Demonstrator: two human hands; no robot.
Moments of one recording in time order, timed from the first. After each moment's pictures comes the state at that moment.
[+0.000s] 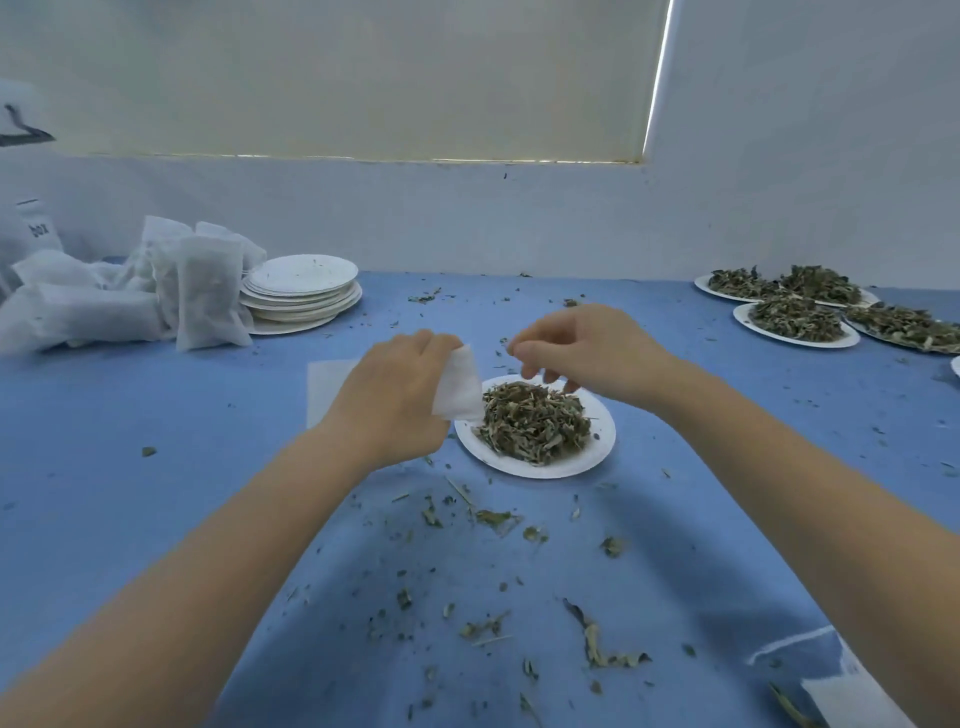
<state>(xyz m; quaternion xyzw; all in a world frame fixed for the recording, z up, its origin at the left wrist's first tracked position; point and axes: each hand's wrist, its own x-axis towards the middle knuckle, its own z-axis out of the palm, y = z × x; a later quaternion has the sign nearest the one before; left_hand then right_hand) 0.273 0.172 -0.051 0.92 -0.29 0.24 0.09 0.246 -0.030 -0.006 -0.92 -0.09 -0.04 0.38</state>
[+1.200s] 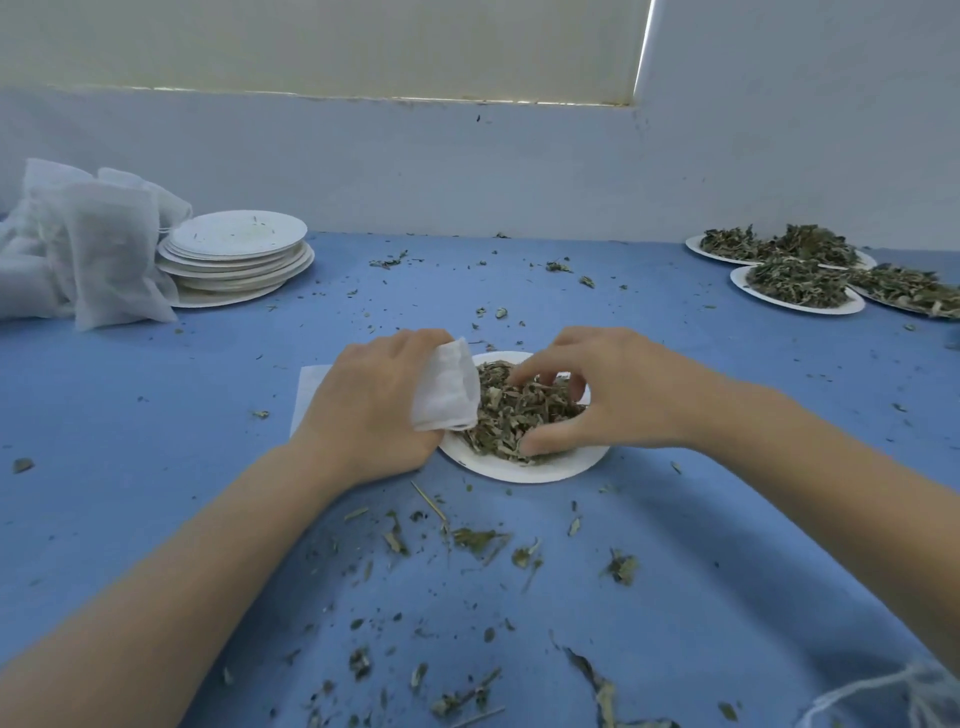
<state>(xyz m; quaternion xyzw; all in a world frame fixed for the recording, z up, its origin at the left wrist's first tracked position) 0.303 0.161 -0.091 0.91 -0.31 0.23 0.17 0.251 -0.054 -0.038 -0.98 -0.15 0.00 0.12</state>
